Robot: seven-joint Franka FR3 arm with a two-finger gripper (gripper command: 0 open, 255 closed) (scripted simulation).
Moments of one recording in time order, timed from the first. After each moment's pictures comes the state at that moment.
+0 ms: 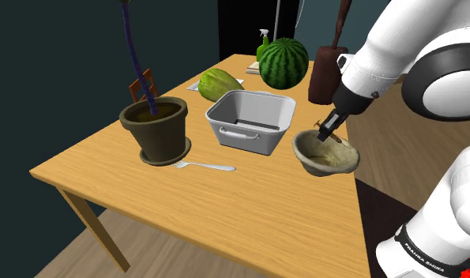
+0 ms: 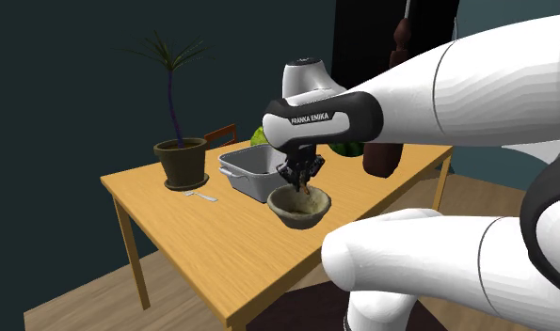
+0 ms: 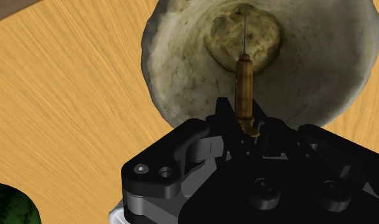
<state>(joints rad) 0.06 -1.06 0.19 -2.86 -0.01 2.08 0.13</state>
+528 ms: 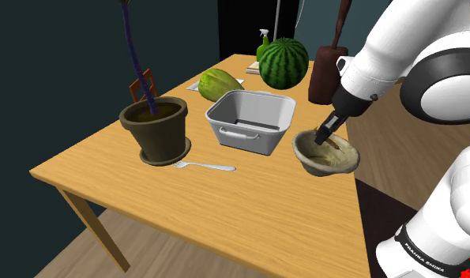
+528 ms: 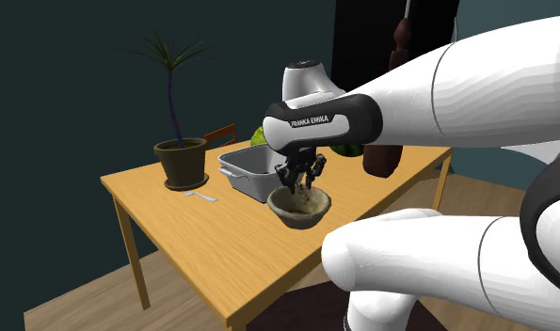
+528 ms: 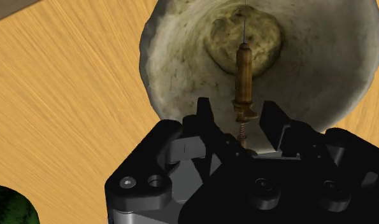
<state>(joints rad) 0.06 -1.06 0.19 -2.88 -0.01 2.10 0.14</state>
